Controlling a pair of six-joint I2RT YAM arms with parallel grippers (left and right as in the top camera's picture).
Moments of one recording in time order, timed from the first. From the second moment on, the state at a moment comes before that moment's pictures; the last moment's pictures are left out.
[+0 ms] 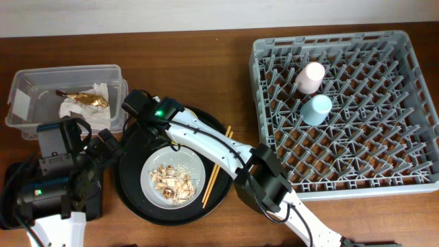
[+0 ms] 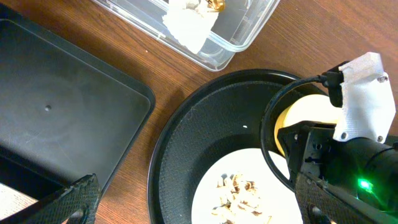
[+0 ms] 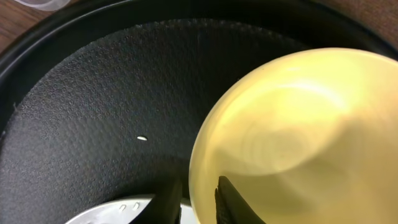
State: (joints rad) left arm 0.18 1.02 1.11 -1.08 -0.07 -0.42; right arm 0.91 2.53 2.37 -1.11 0.07 0.42
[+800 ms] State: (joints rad) left arm 0.18 1.02 1.11 -1.08 -0.08 -0.42; right arm 0.31 1.85 2.37 -1.56 0.02 0.42
